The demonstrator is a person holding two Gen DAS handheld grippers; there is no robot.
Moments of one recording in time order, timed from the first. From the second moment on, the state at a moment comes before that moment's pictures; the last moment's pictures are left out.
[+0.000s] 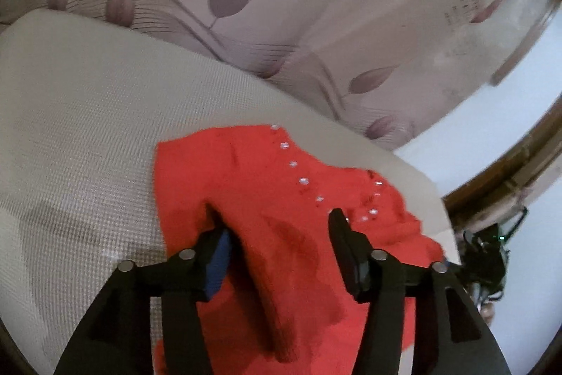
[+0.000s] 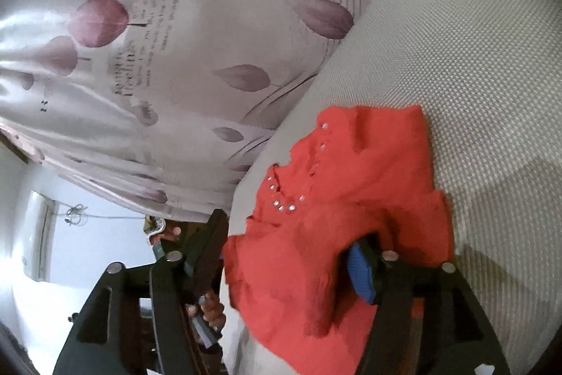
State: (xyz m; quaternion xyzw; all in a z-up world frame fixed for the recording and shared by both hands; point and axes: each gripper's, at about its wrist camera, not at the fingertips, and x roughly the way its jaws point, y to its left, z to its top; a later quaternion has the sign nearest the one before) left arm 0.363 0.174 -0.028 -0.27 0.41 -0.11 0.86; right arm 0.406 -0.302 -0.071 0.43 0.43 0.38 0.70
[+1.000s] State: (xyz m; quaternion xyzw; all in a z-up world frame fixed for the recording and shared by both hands) left arm 0.376 0.214 -0.039 -0.30 0.42 -0.04 0.85; right arm 0.381 -0.307 -0.059 0.42 0.39 0.36 0.74
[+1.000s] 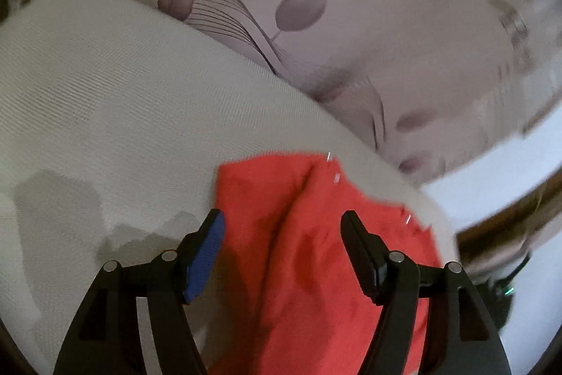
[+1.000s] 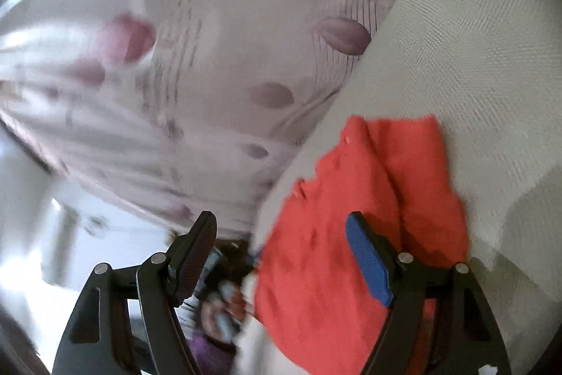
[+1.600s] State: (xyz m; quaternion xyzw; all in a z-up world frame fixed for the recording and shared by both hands) left arm 0.269 0.182 -0.050 -0.16 0.42 -0.16 0.88; right arm 0.287 -0.293 -0.066 0.19 0.41 0.26 0.85
